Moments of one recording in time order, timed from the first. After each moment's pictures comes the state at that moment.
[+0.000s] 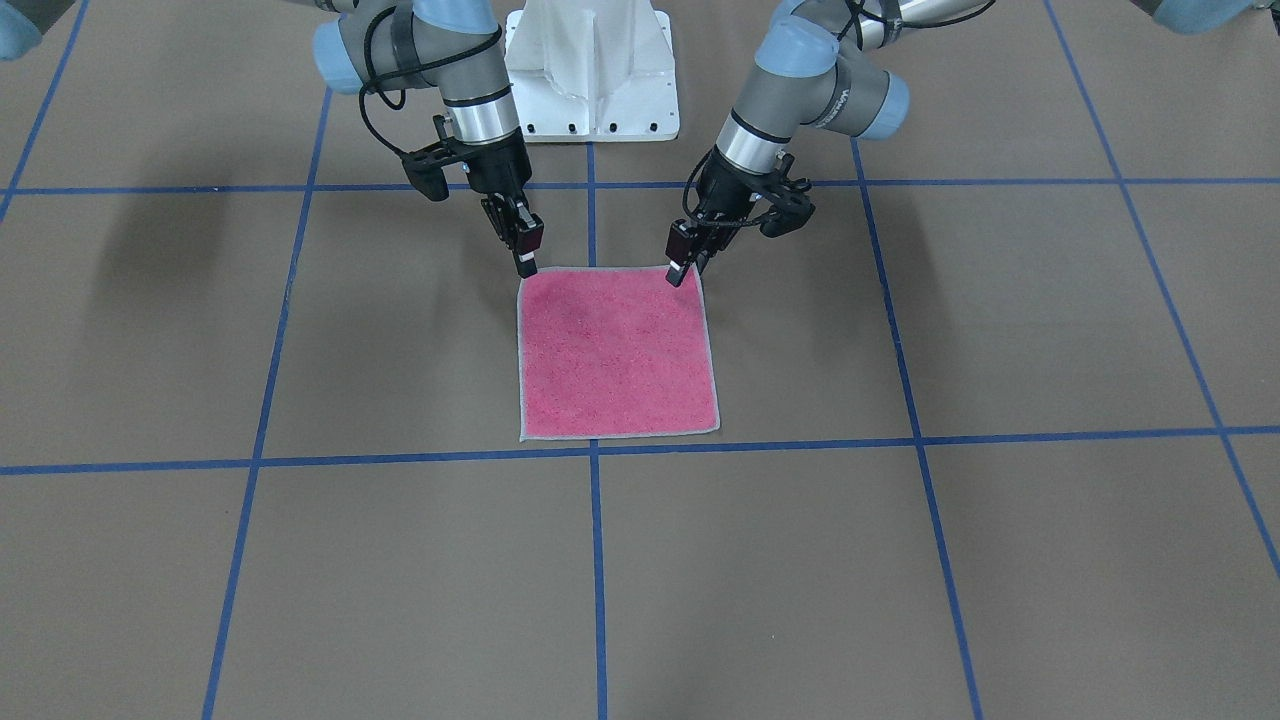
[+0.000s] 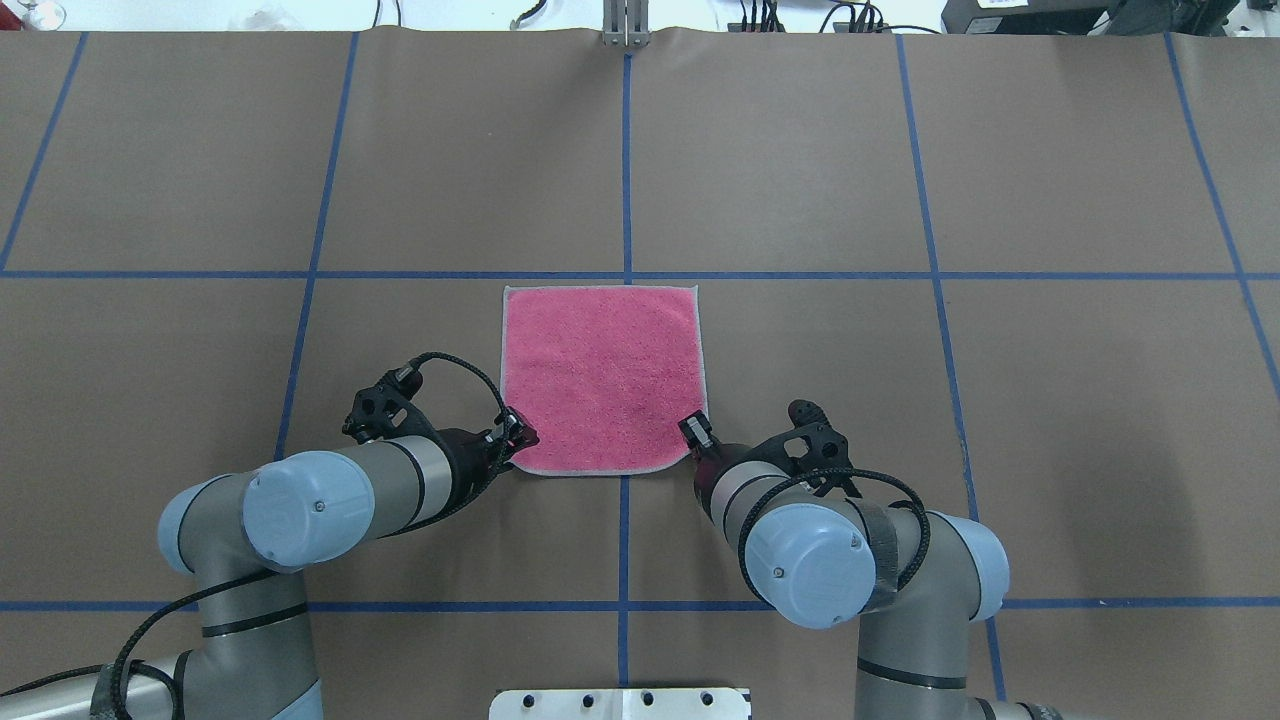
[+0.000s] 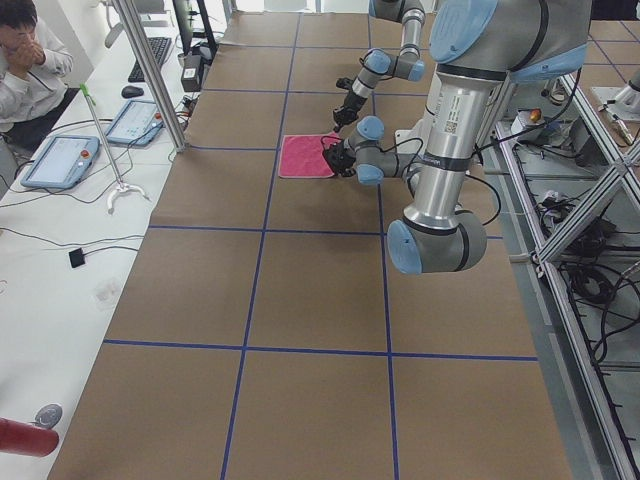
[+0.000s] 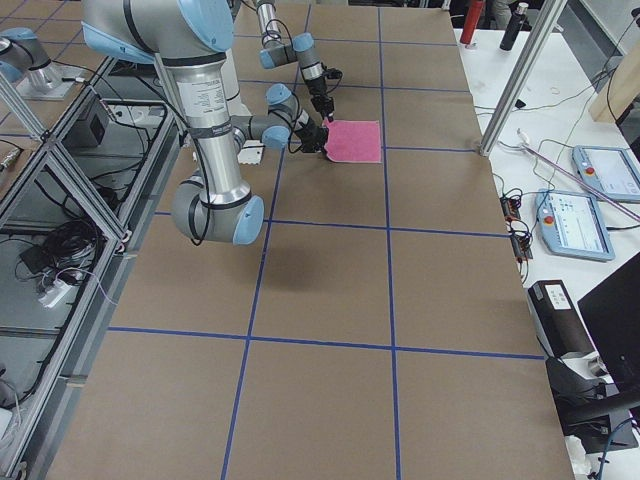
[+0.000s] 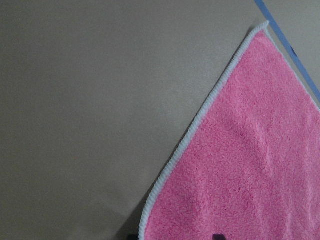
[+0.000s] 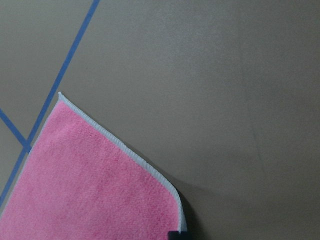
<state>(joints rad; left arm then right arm) -0.31 -1.92 -1.73 -2.26 -1.48 -2.06 0.21 -1.15 1.80 -1.23 1.25 2.41</state>
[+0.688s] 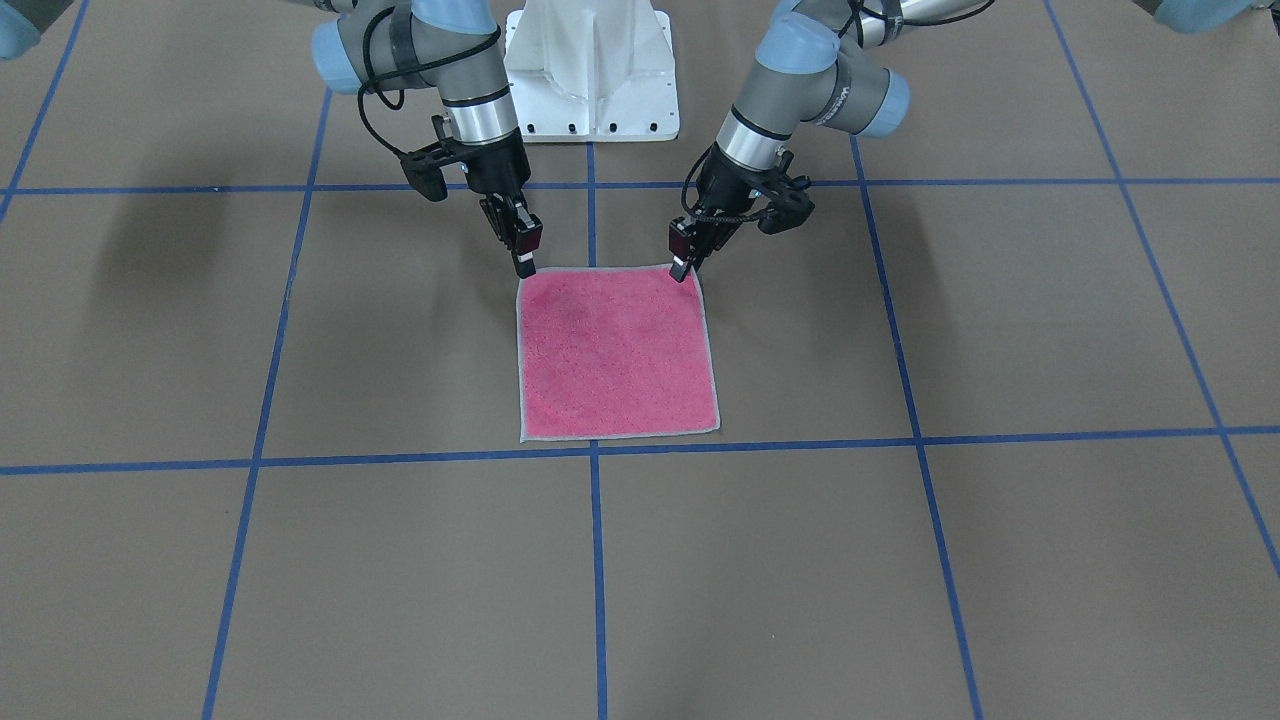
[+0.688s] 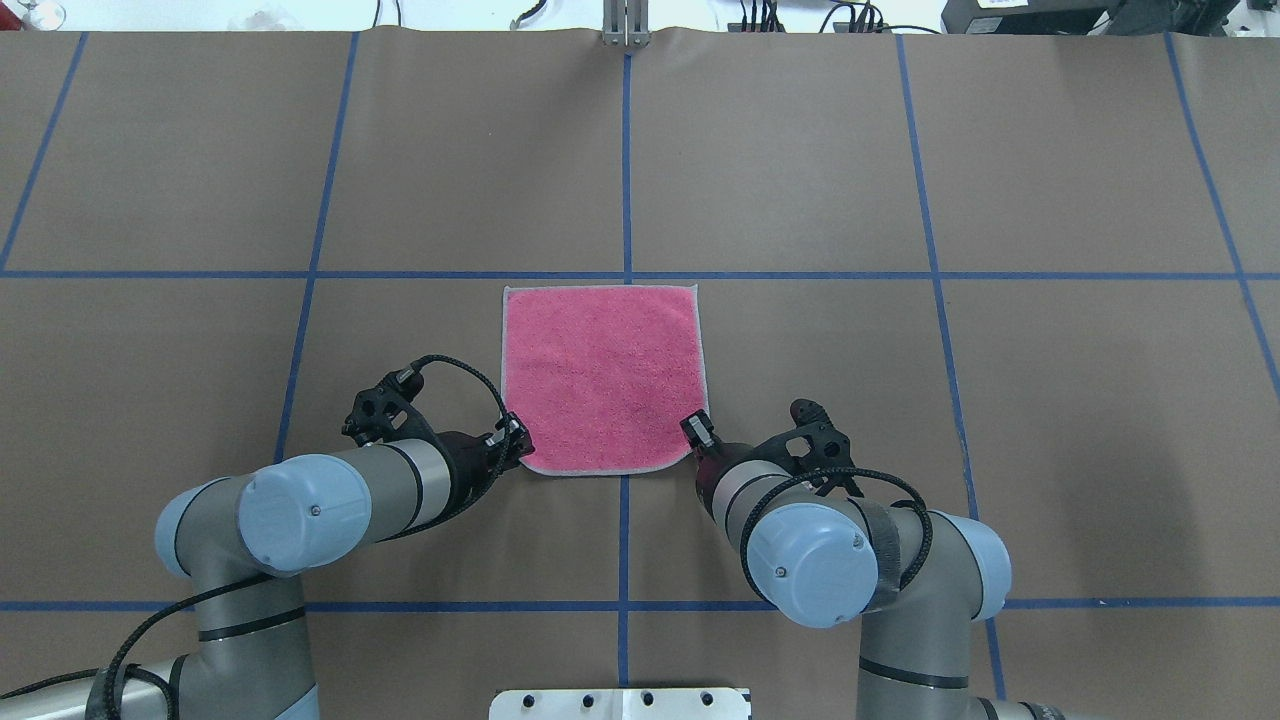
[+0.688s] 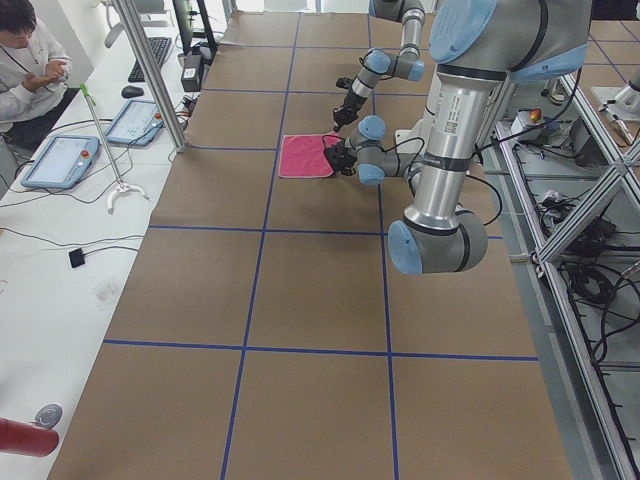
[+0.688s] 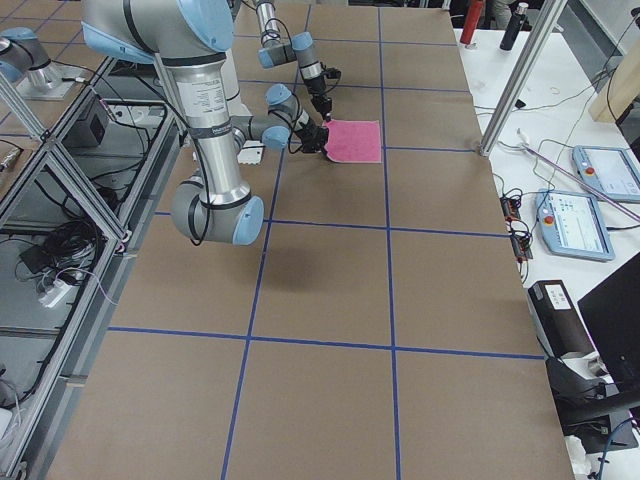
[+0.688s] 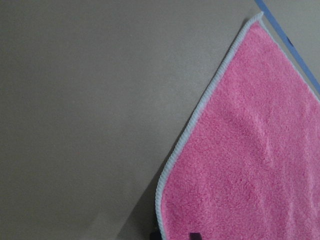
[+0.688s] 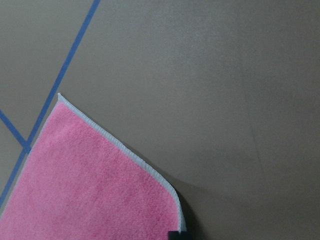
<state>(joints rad) -0.30 -1.92 -1.74 -2.26 -1.48 -2.04 0.21 -1.15 1.80 -1.23 1.24 2.41</state>
